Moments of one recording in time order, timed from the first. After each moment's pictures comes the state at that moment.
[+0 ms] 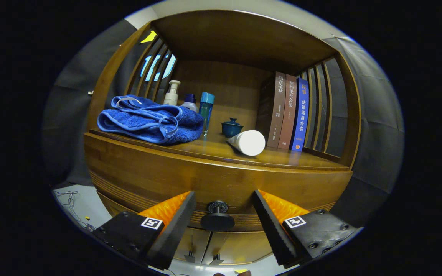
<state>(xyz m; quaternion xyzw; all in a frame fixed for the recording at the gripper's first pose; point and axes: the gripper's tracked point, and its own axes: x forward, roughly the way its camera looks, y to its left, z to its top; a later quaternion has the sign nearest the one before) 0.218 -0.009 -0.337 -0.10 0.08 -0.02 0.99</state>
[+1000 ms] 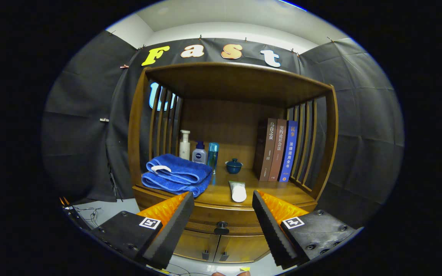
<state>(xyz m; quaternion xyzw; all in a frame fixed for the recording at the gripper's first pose) 0.117 0.011 -0.152 -0.05 0.05 0.02 1.00</state>
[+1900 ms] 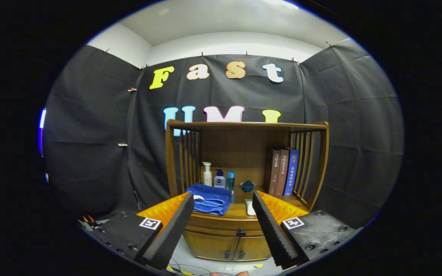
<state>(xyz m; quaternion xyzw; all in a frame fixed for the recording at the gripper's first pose) 0.020 0.059 -0.018 0.00 0.03 0.07 1.00</state>
